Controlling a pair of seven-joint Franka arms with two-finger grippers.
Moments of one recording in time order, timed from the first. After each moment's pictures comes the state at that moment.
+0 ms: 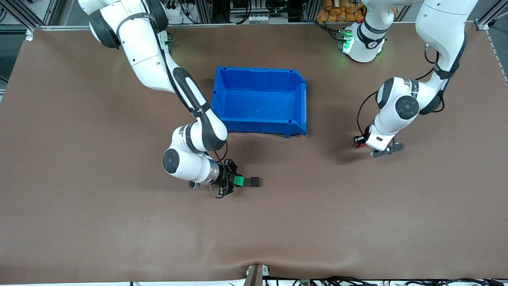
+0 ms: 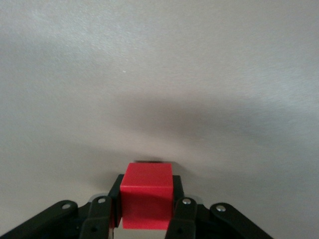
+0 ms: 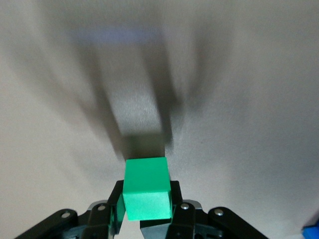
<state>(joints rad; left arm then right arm) 0.05 0.32 -0.21 -2.35 0.15 2.62 -0.60 0.60 0.94 -0.12 -1.30 0.77 2.37 1.78</state>
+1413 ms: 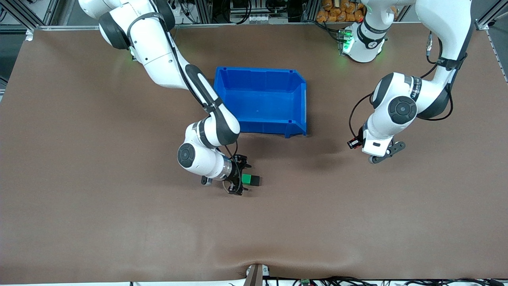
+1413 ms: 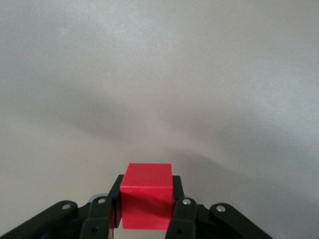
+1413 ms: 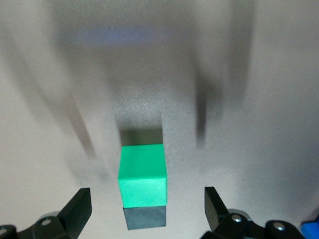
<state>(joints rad) 0.03 0.26 -0.32 -2.09 0.15 2.23 -0.87 0.65 0.97 -0.14 -1.25 0.77 2.35 1.80</state>
